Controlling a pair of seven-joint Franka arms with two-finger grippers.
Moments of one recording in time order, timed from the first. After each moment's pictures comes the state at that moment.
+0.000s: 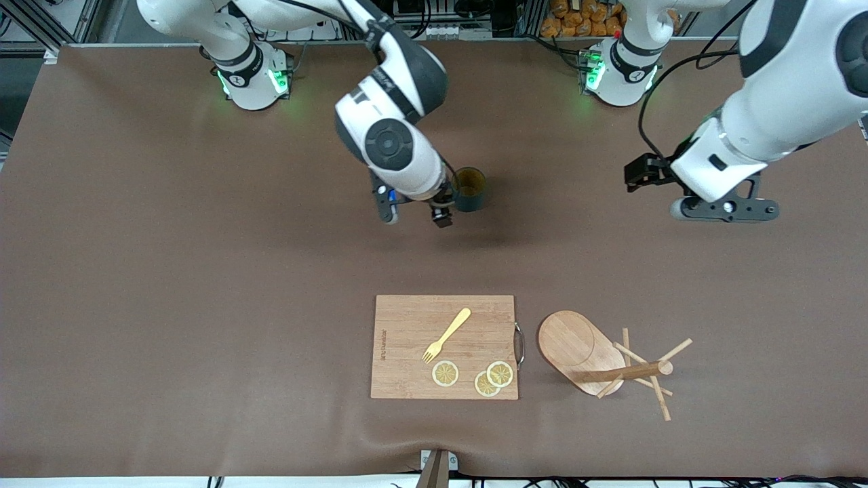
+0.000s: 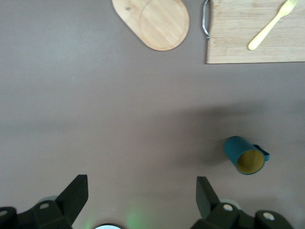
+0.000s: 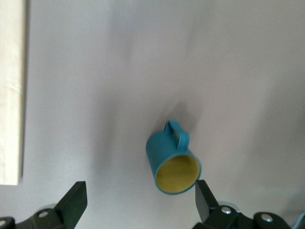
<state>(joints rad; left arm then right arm) -0.12 0.12 -0.19 -1.53 -0.06 1.54 -0.27 0.82 0.55 -0.13 -1.40 0.41 1.85 1.90</state>
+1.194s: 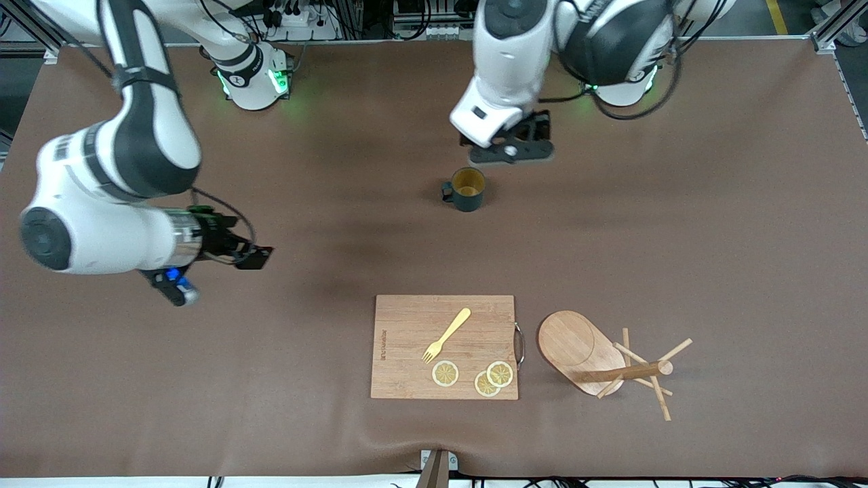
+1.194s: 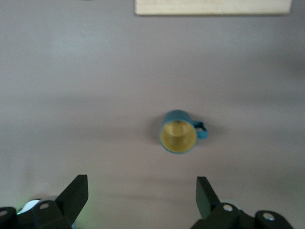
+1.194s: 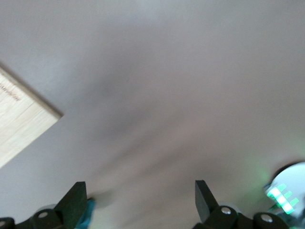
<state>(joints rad) -0.61 0.23 -0.23 -1.55 0.02 1.62 -0.85 0.24 0.42 -0.14 -1.40 0.30 1.48 0.70</state>
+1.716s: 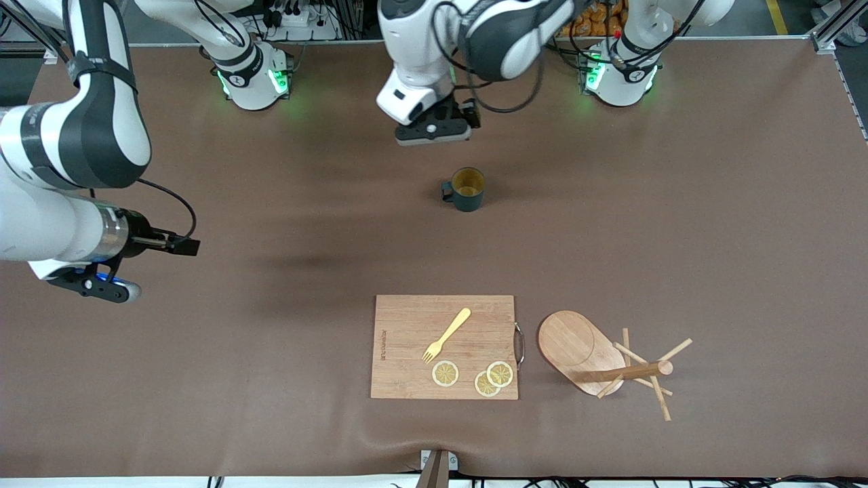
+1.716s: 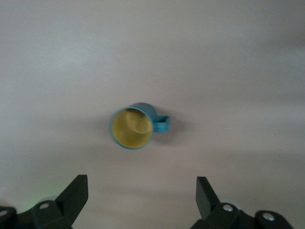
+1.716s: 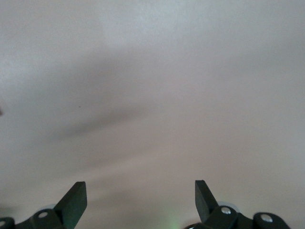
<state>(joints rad) -0.84 0.37 -0.23 -1.55 0.15 1.78 -1.12 0.19 0.34 -0.14 -1.40 0.03 1.47 0.26</state>
